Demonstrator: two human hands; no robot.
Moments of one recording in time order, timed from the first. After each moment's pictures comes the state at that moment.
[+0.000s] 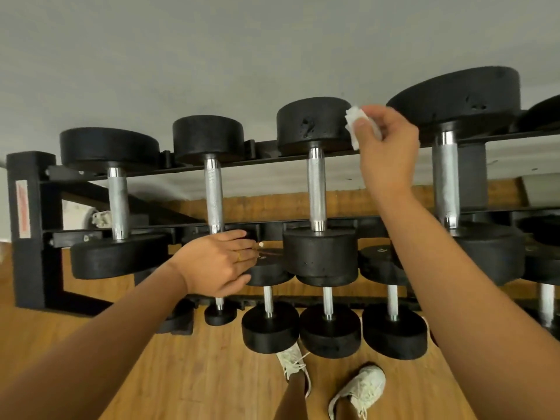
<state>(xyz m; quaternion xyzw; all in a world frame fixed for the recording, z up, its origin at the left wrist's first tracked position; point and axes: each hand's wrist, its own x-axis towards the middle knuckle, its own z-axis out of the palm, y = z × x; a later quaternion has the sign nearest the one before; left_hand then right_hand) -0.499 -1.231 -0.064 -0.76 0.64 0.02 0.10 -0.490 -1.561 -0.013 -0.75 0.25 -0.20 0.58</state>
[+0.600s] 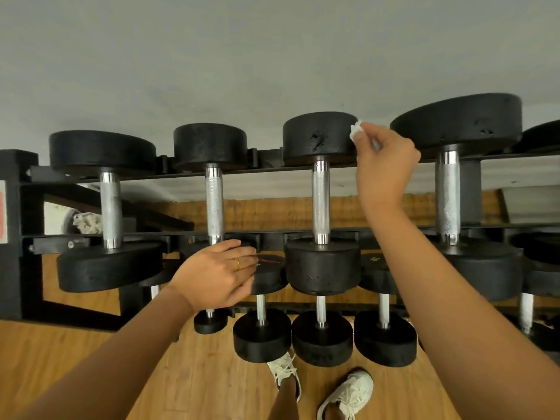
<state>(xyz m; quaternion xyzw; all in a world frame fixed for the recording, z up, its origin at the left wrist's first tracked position) -0.507 -1.230 -0.075 -0.82 0.57 -0.03 0.01 -0.471 -1.546 -0.020 -0.81 0.28 -0.23 0.46</state>
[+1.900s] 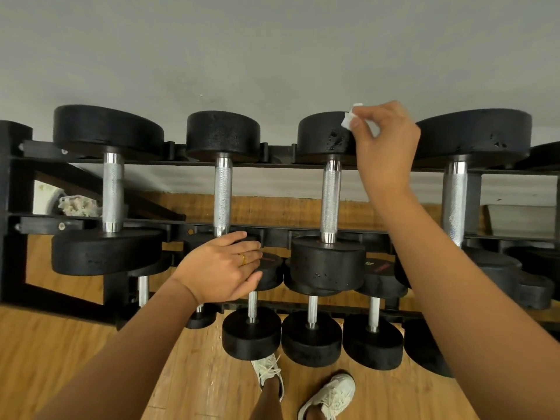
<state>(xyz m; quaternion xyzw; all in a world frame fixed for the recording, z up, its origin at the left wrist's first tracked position) -0.511 -1.226 -0.086 -0.82 0.57 -0.10 0.01 -0.452 -1.534 0.001 -0.88 0.16 -0.23 0.38</state>
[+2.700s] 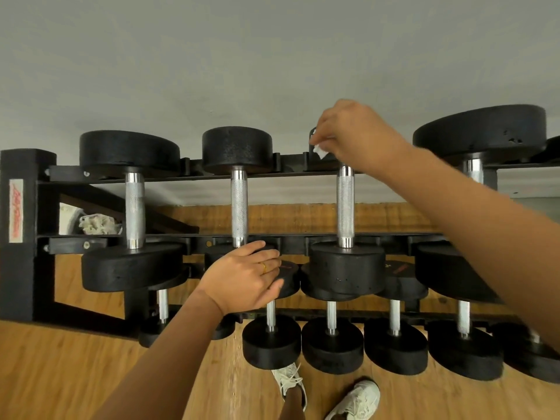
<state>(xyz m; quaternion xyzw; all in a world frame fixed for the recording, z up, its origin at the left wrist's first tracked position) -0.512 -1.225 -0.085 -0.82 0.56 -0.10 -0.01 -0.407 -1.524 0.031 -0.98 -0.18 -0.01 0.13</state>
